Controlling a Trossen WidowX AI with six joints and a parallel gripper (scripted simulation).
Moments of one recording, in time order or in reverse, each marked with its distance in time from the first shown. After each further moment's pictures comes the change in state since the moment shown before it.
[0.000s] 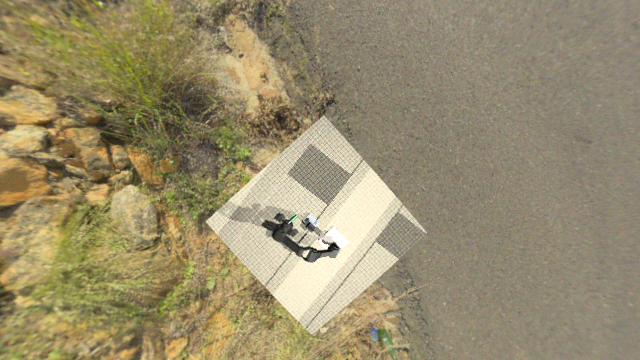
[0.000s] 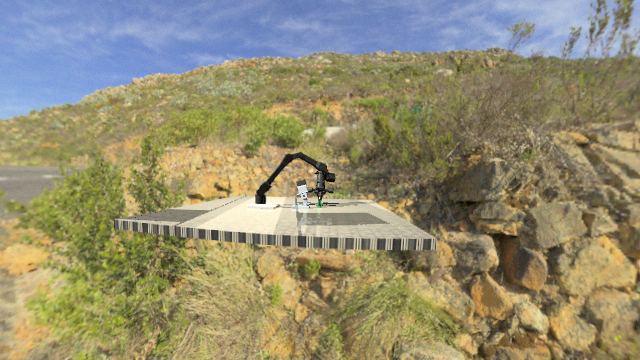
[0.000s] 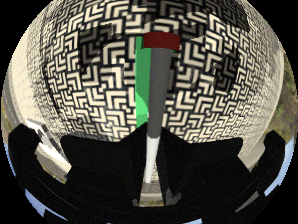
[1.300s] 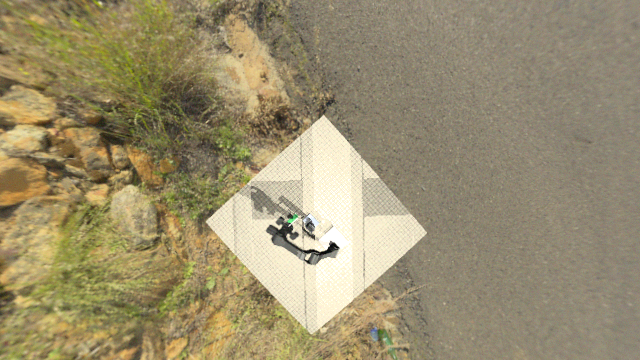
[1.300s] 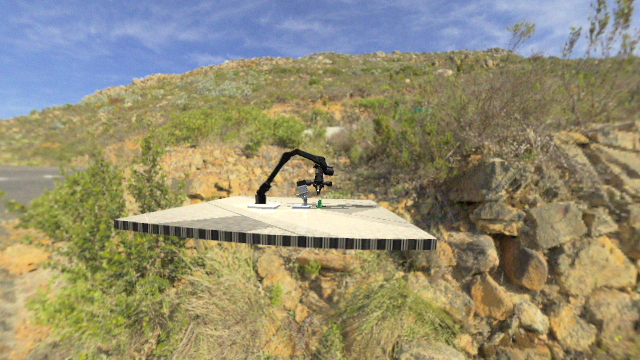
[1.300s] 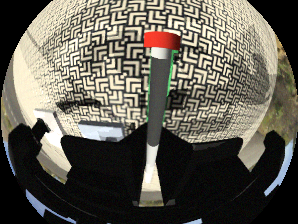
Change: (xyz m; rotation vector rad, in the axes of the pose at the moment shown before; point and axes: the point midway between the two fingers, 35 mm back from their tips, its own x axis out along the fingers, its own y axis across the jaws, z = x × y) arm -0.047 0.013 -0.013 -0.018 0.001 0.002
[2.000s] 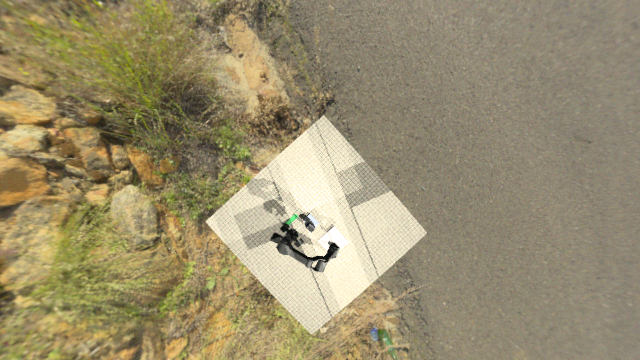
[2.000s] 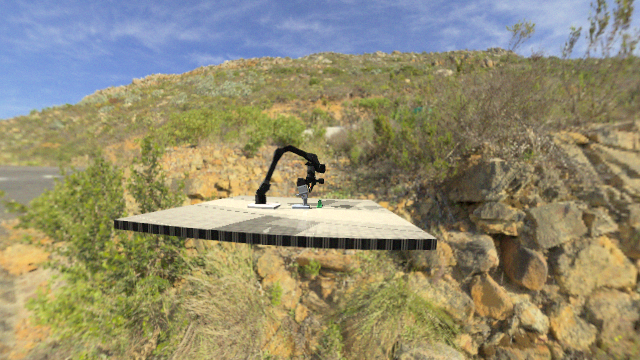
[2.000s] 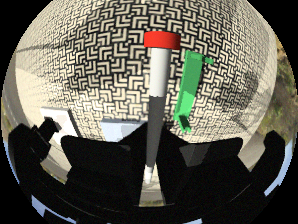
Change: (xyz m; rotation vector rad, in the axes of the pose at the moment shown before) arm -0.015 0.057 -0.001 -0.008 -0.001 -0.003
